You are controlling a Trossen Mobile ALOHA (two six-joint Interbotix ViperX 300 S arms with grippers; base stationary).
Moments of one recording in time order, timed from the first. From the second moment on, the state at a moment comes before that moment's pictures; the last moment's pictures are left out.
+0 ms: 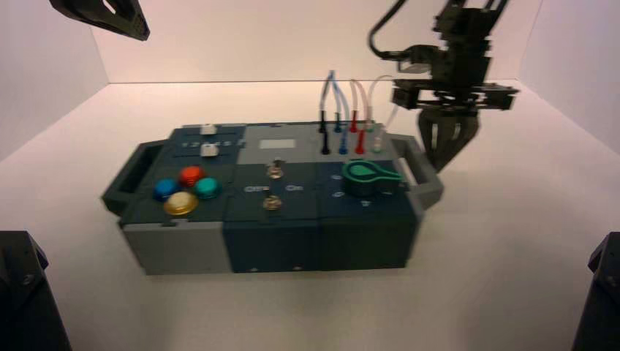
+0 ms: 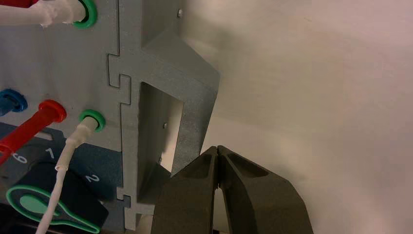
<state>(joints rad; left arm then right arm) -0.42 -0.75 1.05 -0.02 0.57 0.04 0.43 0.15 0.71 0.20 0.86 0.02</state>
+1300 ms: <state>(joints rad) -0.37 -0.73 1.07 -0.02 0.52 0.04 0.61 -0.05 0.65 0.19 0.86 0.02</state>
